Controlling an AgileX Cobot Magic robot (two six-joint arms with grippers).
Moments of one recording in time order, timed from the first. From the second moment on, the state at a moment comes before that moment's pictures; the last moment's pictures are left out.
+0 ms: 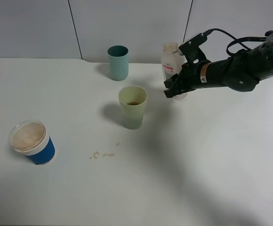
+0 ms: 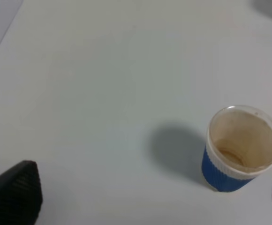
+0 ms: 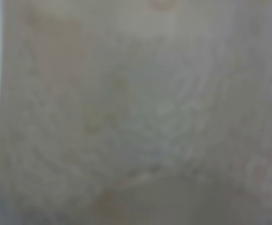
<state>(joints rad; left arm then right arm) 0.07 -0.01 -0.51 0.02 1.06 -0.04 0.29 1.93 -0.92 -0.70 -0.38 0.30</state>
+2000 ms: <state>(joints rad) 0.07 -0.01 -0.51 0.02 1.06 -0.04 0.28 2.21 -0.91 -0.23 -0.92 -0.09</state>
